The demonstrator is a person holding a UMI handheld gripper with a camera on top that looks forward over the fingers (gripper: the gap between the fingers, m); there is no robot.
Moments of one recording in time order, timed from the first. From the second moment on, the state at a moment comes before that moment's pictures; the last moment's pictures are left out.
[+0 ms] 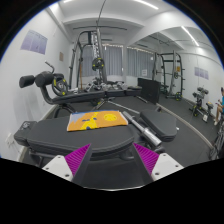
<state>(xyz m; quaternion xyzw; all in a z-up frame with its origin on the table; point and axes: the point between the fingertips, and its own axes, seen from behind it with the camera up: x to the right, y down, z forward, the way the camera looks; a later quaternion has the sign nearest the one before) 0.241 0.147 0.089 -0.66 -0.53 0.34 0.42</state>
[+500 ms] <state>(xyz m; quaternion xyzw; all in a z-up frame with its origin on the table) 0.171 0.050 0.130 -0.59 -0.58 0.38 0.41</state>
